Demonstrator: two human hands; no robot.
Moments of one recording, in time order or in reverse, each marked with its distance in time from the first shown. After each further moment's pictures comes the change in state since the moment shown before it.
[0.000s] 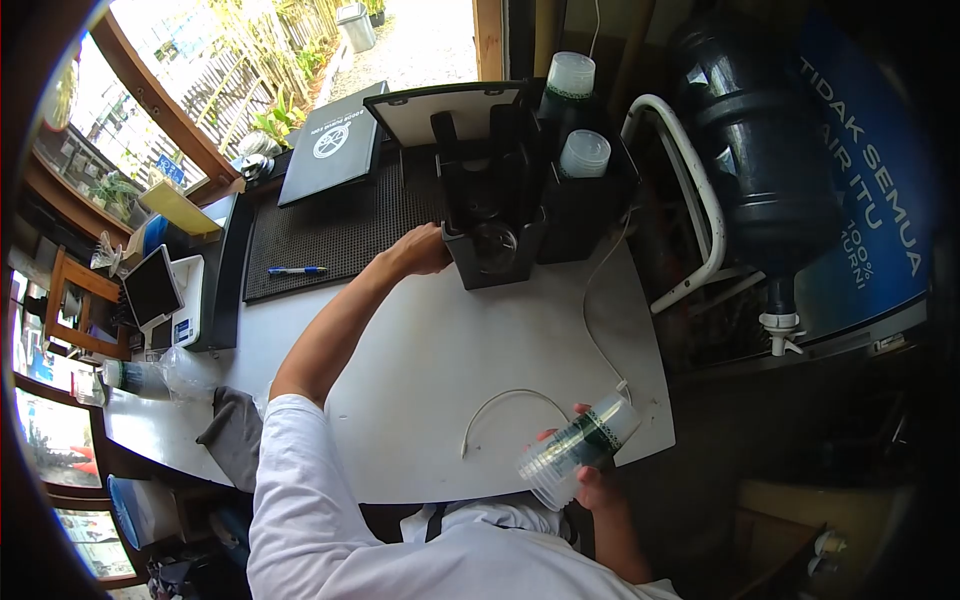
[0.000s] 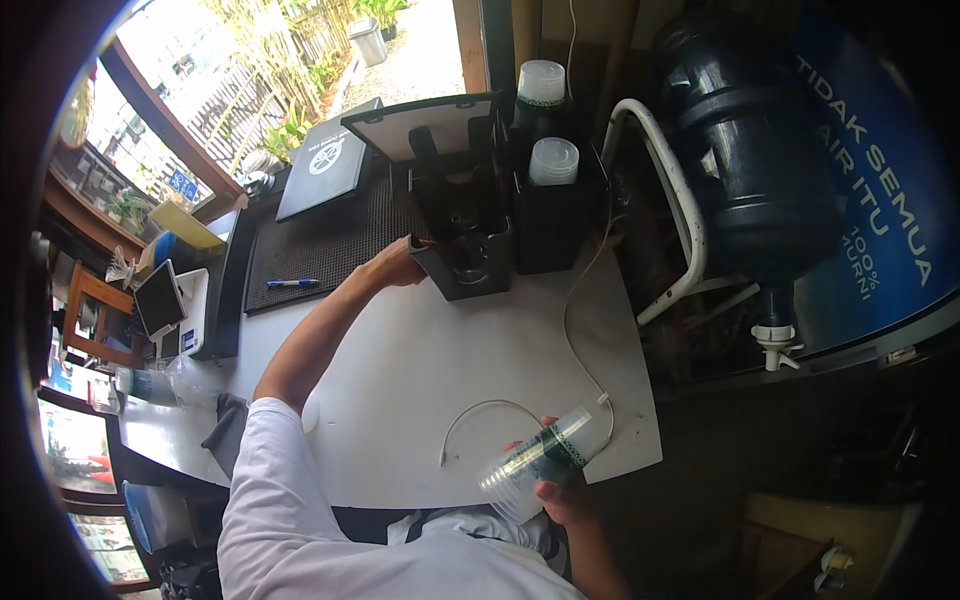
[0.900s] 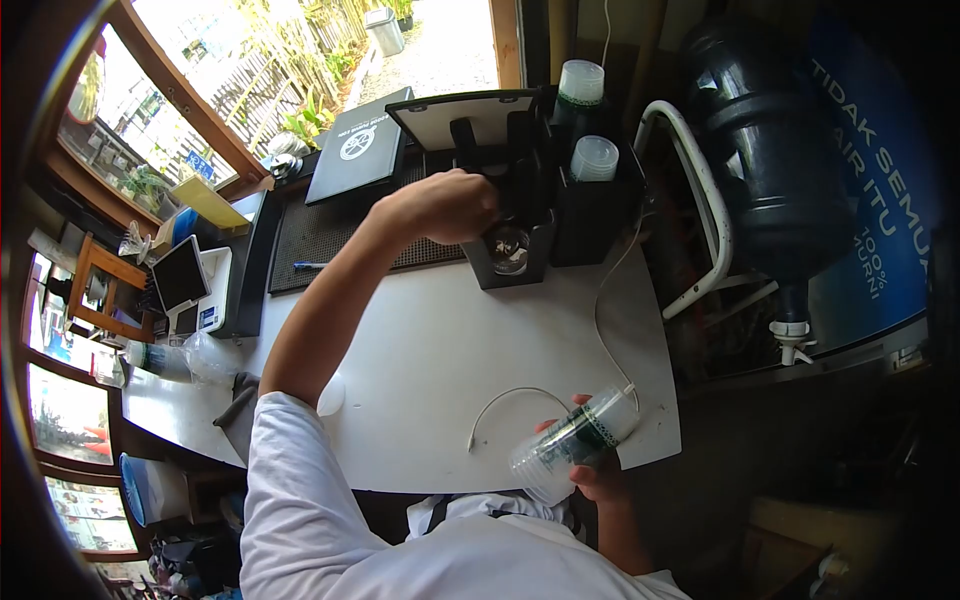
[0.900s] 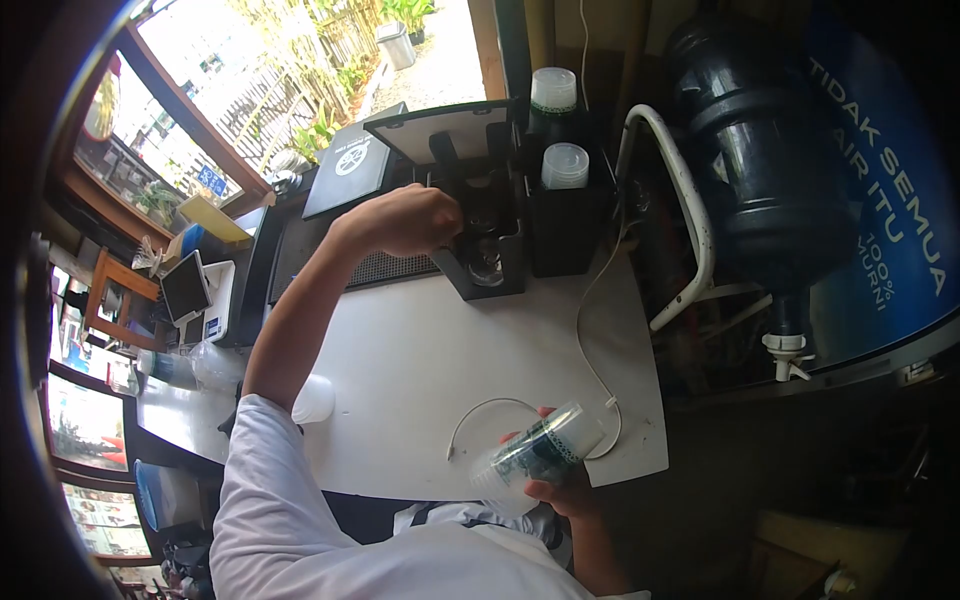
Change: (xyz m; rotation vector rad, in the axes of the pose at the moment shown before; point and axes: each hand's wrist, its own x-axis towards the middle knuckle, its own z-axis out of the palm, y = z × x) left_hand -0.037 0.157 -0.160 0.137 -0.034 -0.108; right_hand 0.013 -0.018 0.007 -0.110 -0.137 -0.003
